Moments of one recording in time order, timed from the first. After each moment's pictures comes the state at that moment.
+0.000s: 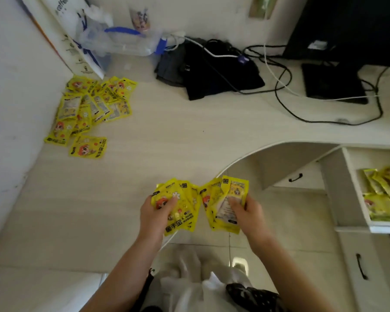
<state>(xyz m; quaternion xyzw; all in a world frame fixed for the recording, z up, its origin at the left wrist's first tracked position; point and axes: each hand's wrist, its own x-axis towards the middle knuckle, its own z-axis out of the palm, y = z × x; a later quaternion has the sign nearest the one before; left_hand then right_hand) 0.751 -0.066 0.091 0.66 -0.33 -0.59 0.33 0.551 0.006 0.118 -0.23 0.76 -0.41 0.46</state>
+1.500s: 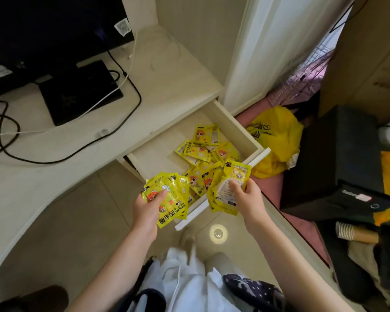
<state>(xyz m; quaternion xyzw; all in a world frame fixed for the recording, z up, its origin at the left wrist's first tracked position) 0.144 0.084 0.060 0.57 -0.45 -0.68 0.10 0.021 0.268 0.107 0.12 0.78 -0.54 0.27</state>
